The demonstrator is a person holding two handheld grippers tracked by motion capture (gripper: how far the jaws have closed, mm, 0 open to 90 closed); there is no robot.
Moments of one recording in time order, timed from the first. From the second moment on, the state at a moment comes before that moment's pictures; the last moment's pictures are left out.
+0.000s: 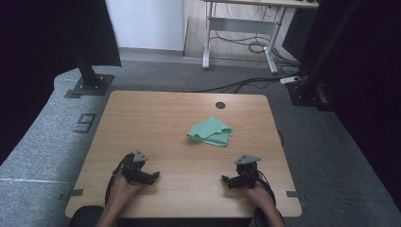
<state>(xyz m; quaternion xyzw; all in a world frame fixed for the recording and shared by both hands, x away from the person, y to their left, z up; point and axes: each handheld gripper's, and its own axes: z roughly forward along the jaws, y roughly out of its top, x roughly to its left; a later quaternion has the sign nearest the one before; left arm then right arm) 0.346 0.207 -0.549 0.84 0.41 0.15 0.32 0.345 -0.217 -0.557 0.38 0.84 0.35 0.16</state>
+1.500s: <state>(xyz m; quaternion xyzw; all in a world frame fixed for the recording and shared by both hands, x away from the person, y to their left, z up) 0.350 0.192 -0.540 0.84 0.40 0.15 0.33 0.345 -0.217 -0.557 0.38 0.84 0.35 0.16</state>
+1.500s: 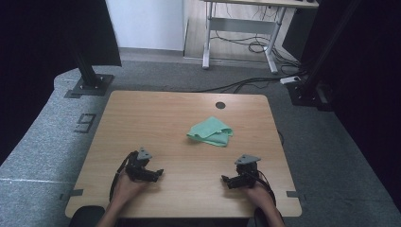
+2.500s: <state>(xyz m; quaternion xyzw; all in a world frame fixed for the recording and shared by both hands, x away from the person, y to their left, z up) 0.391 0.151 -0.499 0.85 0.34 0.14 0.37 0.345 -0.217 -0.557 0.38 0.84 0.35 0.16</state>
